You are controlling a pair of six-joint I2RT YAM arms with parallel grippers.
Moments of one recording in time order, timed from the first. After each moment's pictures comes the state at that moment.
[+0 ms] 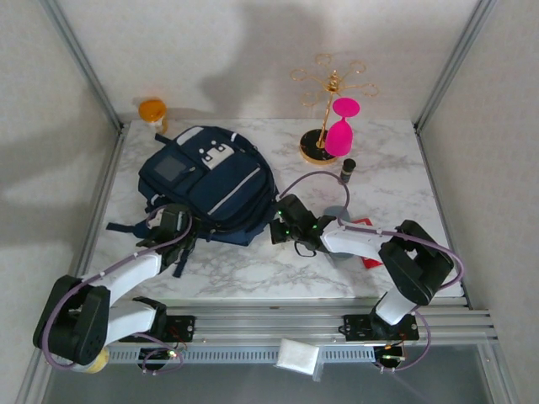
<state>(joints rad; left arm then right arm) -0.27 1.16 0.40 0.00 -0.11 -1.33 0.86 1.61 0.84 -0.09 0.02 0.49</state>
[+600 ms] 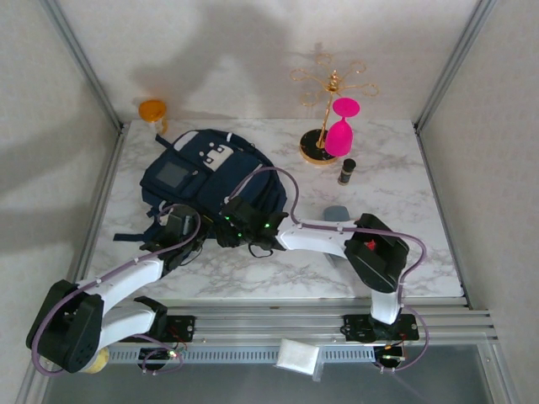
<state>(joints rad) -0.39 1.12 0.40 0.03 -0.07 -1.31 1.10 1.89 1.30 -0.26 0.03 0.64</state>
